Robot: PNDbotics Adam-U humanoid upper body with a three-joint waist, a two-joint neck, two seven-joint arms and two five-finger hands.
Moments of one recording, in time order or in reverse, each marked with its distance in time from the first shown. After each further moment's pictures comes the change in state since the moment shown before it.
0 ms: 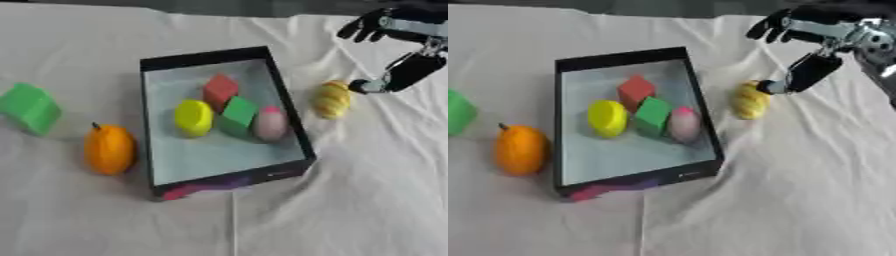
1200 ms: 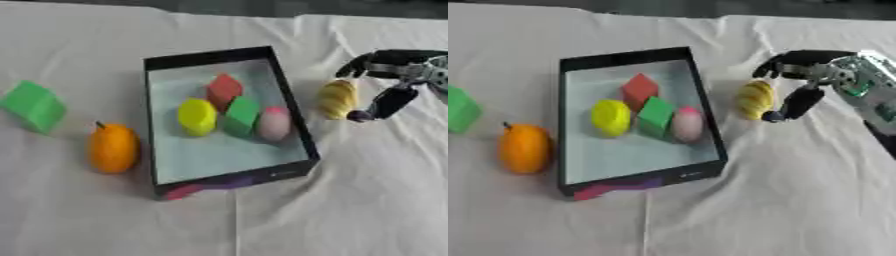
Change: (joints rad) left arm -0.004 -0.001 -0.001 0.000 0.000 0.002 -0.003; right arm -0.032 0.104 0.090 0.290 0.206 -0.099 0.000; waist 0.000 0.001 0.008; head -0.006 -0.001
